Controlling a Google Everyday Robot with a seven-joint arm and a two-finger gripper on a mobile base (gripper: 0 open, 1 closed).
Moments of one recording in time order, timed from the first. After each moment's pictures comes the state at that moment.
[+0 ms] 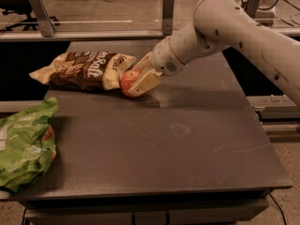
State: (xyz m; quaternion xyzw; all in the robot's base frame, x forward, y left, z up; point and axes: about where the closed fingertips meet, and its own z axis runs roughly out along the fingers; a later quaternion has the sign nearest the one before) arm 0.603 0.024 0.862 -0.63 0.66 0.23 0.33
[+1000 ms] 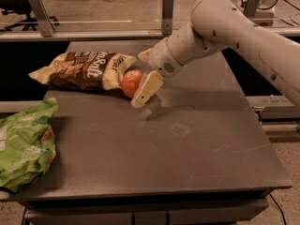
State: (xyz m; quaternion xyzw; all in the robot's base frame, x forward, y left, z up) arm 0.602 0.029 0.860 -0.64 0.66 0.23 0.33
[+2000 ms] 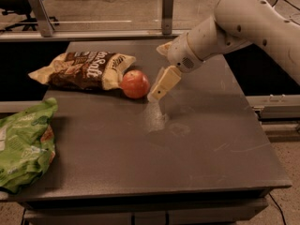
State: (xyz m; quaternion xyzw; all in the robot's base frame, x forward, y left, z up) arm 0.605 -0.016 0.879 -0.62 0.68 0.20 0.35
